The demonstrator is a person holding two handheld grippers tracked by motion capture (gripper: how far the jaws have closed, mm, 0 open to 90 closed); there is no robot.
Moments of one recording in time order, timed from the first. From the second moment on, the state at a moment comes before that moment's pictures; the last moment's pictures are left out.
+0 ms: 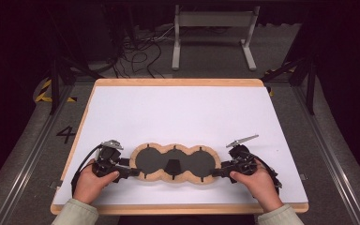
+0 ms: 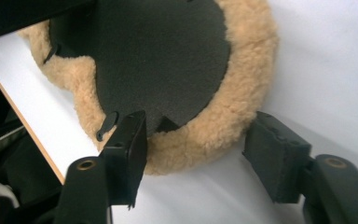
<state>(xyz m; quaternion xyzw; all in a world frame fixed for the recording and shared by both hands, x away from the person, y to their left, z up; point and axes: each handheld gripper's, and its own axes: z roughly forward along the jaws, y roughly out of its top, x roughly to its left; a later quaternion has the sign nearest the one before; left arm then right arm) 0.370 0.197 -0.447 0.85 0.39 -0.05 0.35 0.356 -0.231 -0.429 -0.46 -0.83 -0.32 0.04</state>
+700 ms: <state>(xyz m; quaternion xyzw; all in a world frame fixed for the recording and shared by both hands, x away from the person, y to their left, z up) 0.359 0.180 -0.429 0.86 0.37 0.08 0.35 0.343 -0.239 -0.408 -0.49 -0.78 -0.38 -0.07</state>
